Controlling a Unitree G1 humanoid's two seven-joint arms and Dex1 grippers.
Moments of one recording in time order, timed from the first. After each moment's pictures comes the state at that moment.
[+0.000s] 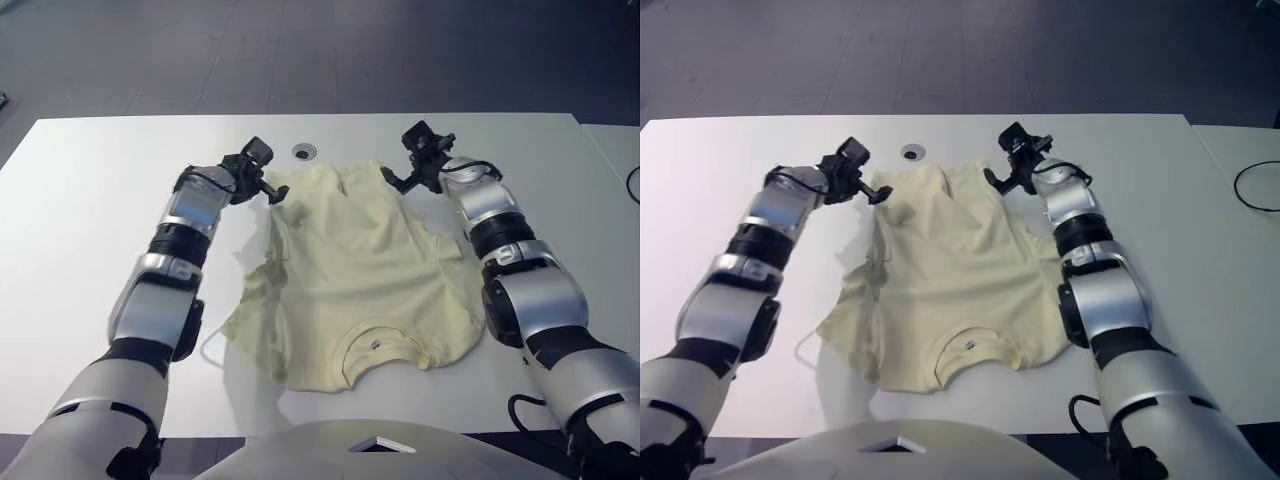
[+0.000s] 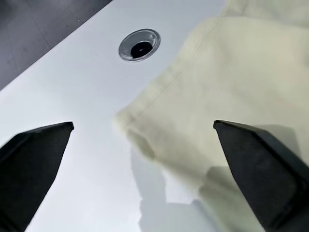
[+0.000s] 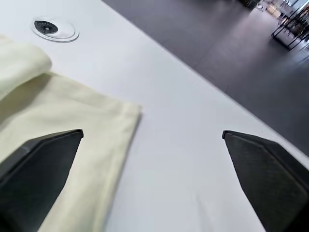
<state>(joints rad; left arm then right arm) -0.91 0.33 -0.22 0.94 0.08 0.29 -0.52 -1.00 -0.28 0.14 1.11 -0.14 0.14 0.39</state>
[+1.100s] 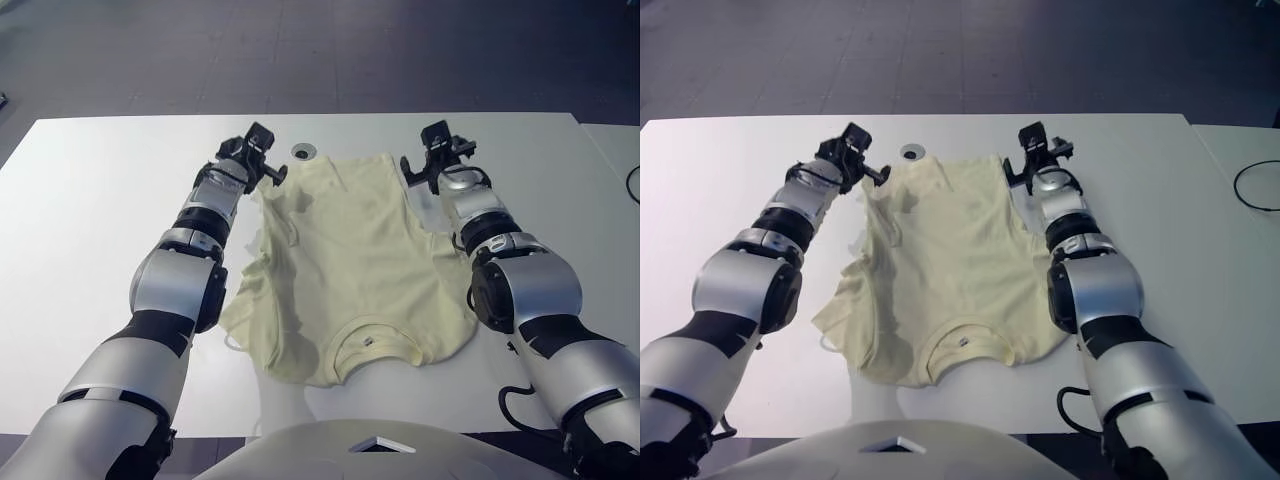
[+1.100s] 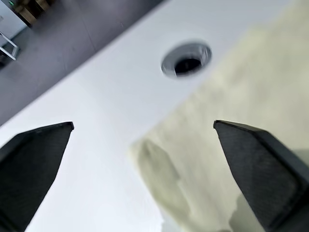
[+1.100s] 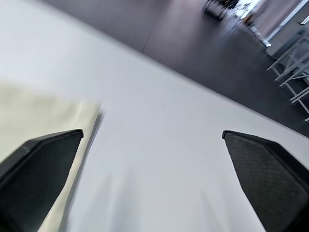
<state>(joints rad) -1.08 0.26 -0.07 1.27 0.13 0.01 -0.27 -1.06 -0.26 -0.05 1.29 -0.12 0.00 0.05</state>
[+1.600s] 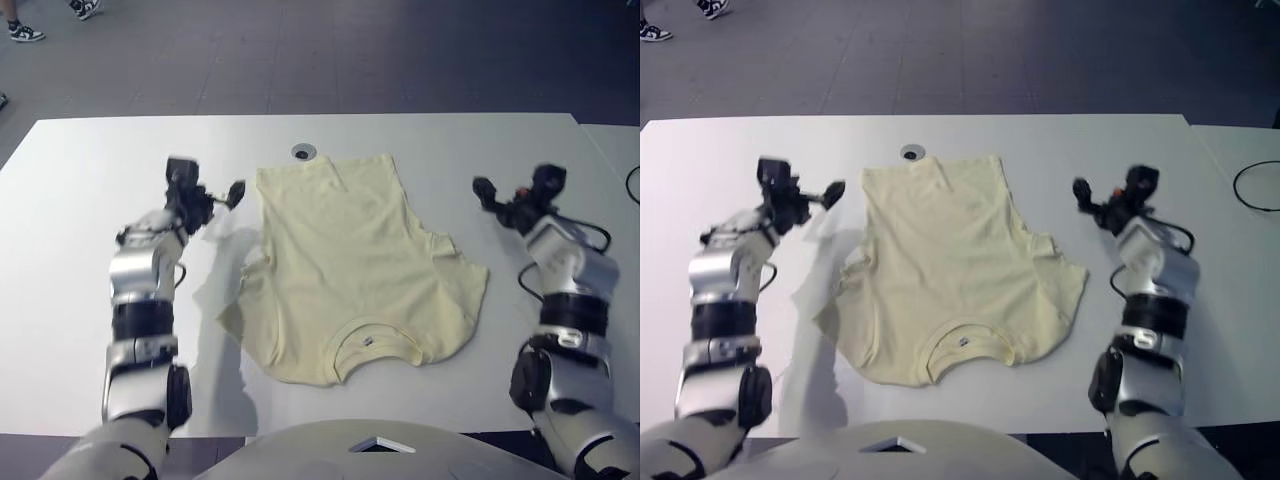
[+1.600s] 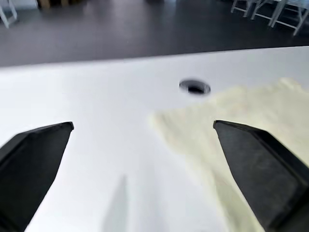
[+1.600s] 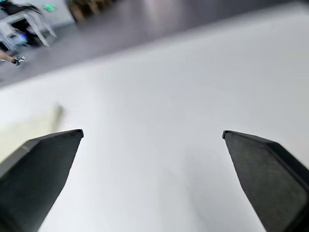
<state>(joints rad) -0.27 0.33 0.27 0.07 -0.24 0.62 -0.39 -0.36 -0.40 -0.49 0.28 0.39 0.73 0.27</state>
